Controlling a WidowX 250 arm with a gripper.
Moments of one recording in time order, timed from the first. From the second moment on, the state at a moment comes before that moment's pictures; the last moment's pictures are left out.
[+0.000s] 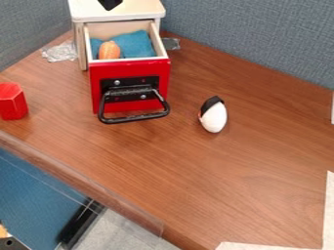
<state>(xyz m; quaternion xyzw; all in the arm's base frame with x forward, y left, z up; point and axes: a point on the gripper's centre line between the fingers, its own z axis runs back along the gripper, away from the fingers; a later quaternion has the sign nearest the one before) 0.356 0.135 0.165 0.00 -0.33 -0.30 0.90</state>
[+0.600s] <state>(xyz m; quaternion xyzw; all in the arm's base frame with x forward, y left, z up) 0.351 0.130 0.140 -0.03 -0.30 -0.24 0.92</state>
